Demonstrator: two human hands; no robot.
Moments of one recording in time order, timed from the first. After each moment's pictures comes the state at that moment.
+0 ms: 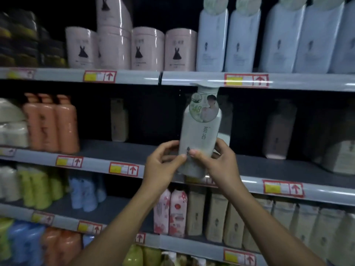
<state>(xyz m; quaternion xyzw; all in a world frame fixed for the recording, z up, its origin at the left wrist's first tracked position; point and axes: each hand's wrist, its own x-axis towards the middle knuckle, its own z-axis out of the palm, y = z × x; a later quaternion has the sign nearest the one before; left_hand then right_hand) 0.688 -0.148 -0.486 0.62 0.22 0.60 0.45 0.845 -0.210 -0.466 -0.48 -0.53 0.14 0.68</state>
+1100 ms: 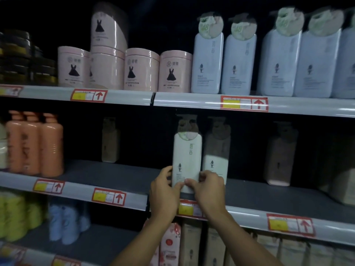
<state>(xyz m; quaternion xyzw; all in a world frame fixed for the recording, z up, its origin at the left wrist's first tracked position) 0.754 -0.090 -0.504 0.65 0.40 0.59 0.26 0.872 -0.128 -0.484 -0.69 -0.48 -0.02 0.55</state>
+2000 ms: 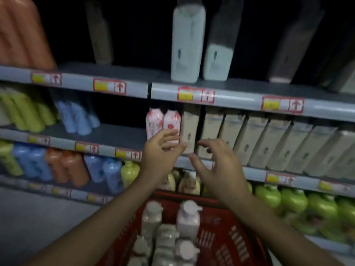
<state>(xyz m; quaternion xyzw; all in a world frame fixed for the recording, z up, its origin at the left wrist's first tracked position) 0.688 -0.228 -0.639 0.65 0.37 0.51 0.42 0.834 -0.322 -0.635 -0.65 -0.64 -0.09 0.39</state>
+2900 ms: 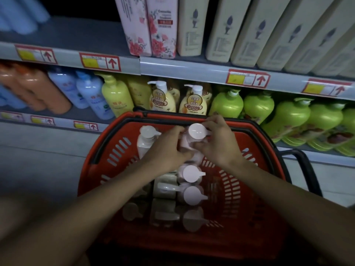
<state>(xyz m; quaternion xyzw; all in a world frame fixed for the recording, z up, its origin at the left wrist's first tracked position) 0.688 -0.261 -0.844 0.79 0.44 0.12 0.40 0.863 -0.312 -0.868 -0.74 -0.58 0.14 0.30</state>
